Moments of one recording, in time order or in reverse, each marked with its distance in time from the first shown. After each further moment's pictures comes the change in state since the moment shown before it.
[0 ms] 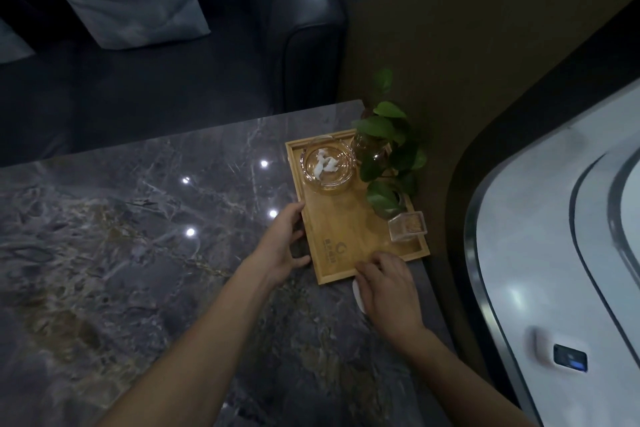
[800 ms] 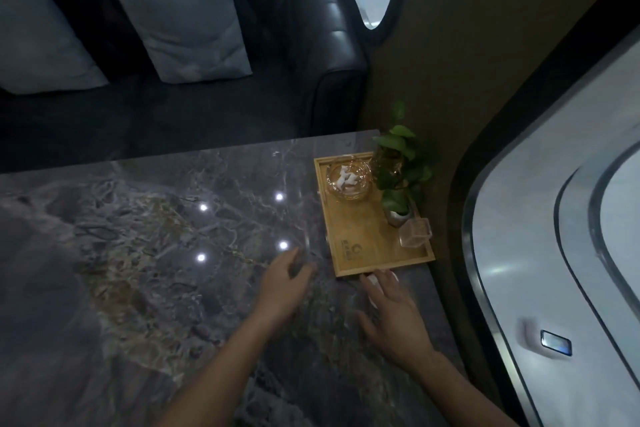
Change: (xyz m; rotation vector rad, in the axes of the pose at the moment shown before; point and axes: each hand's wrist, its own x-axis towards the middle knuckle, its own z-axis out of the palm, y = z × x) left_hand -0.080 -0.069 -0.047 0.678 0.256 0.414; right_hand -0.050 -0.022 -0.020 0.000 -0.224 -0.057
